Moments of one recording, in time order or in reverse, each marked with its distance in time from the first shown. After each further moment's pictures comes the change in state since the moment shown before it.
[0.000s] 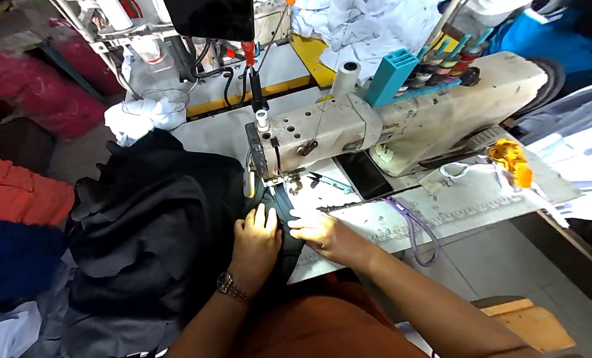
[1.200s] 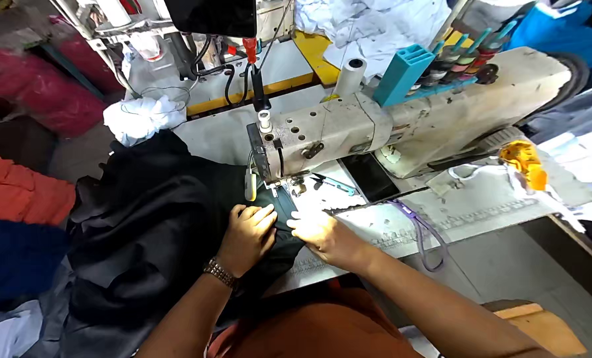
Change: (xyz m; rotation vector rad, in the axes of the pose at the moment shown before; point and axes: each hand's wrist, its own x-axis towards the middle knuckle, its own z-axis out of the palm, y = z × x) left_hand 0.013 -0.051 0.017 -0.197 0.132 0.301; right_hand 0.009 -0.001 0.005 -0.054 0.021 -0.001
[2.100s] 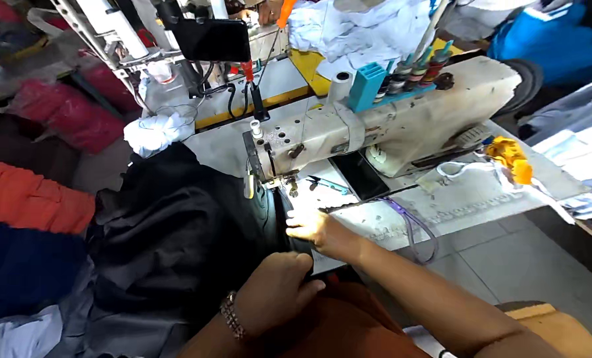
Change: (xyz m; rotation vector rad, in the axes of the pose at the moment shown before) left_hand 0.008 0.112 -0.081 -0.389 -0.516 -0.047; right_hand -0.002 0.005 -0.001 0.053 -0.016 -0.036
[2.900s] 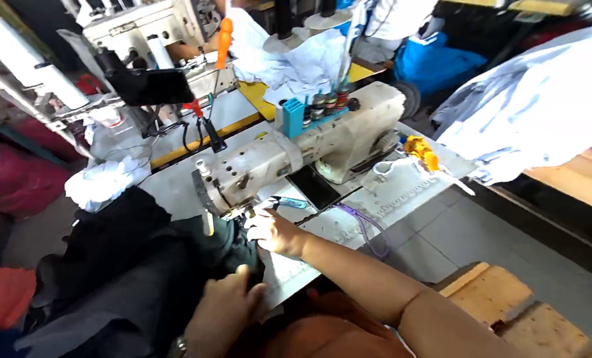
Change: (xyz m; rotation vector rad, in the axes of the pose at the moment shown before) left_hand 0.002 -0.026 -0.011 0.307 -0.117 -0.415; right_hand 0.039 0.026 0.006 0.057 0.106 0.104
